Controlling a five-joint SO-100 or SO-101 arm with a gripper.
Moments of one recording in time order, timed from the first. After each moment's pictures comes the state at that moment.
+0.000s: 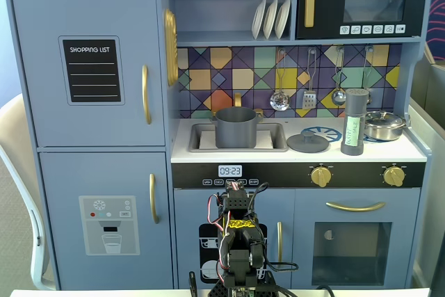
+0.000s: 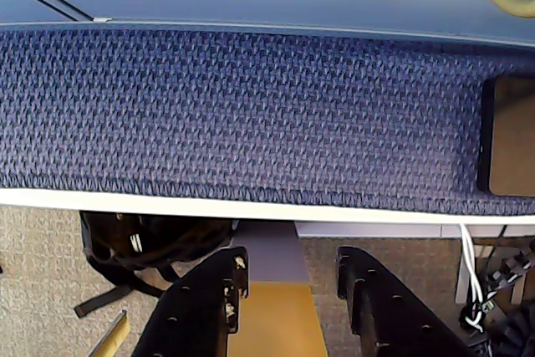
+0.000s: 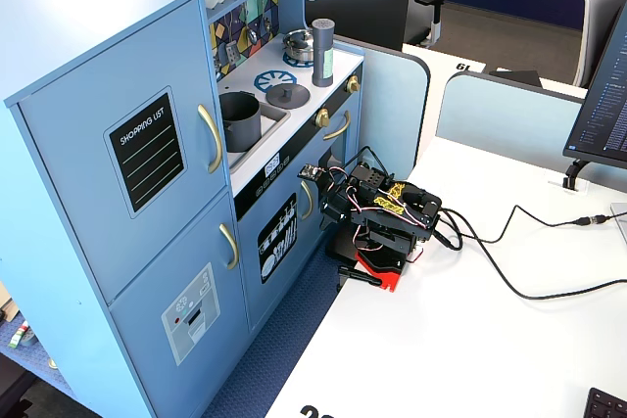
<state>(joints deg) 5.3 184.2 178.5 75.9 -86.9</state>
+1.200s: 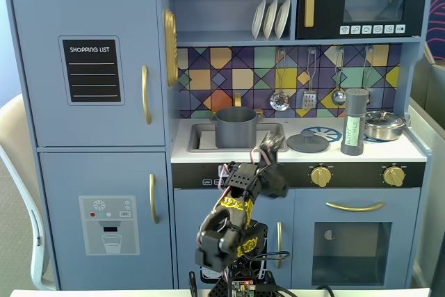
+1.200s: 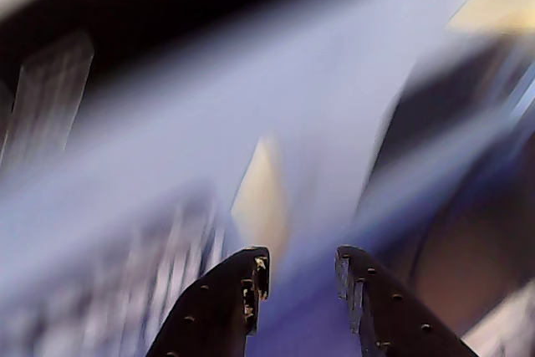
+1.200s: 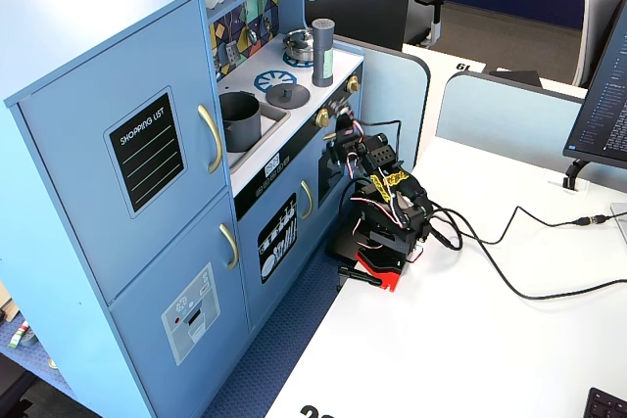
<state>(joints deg) 38.8 171.6 150.6 55.6 -81.8</state>
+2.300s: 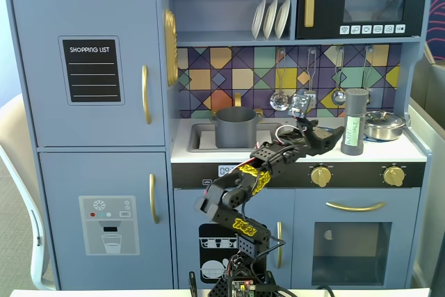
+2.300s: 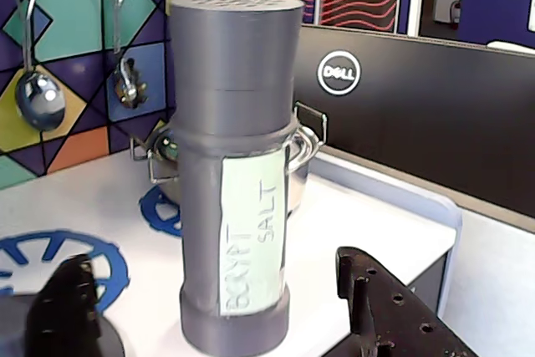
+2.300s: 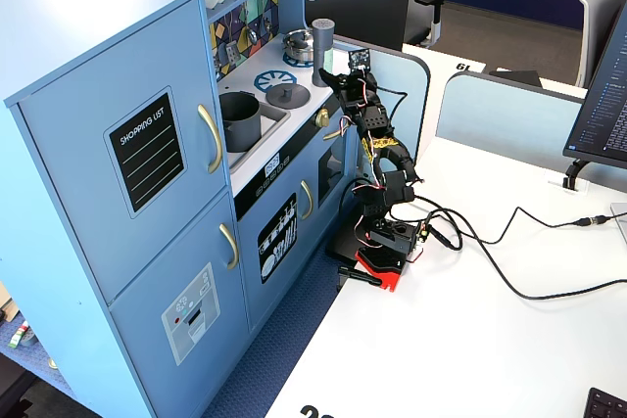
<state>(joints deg) 53.8 141.4 132.5 5.4 -85.0</state>
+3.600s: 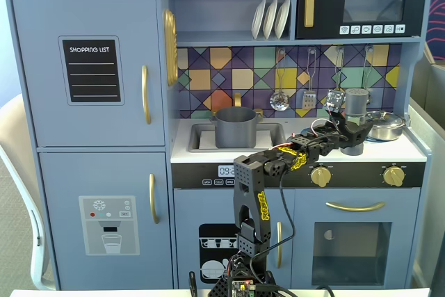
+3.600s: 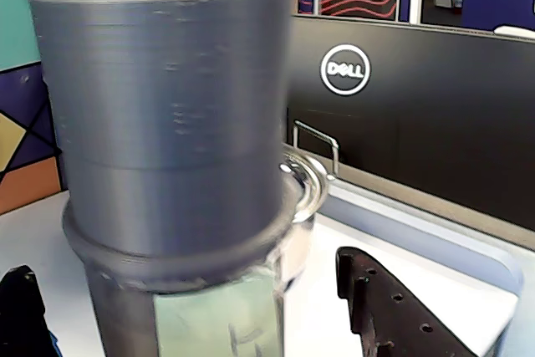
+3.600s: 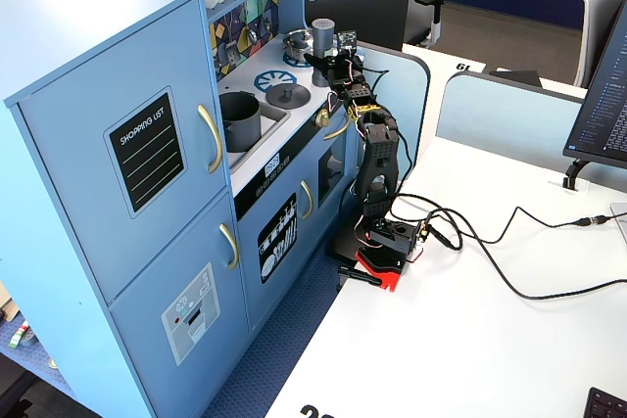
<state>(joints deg) 53.8 96.5 100.3 -7.1 -84.2</state>
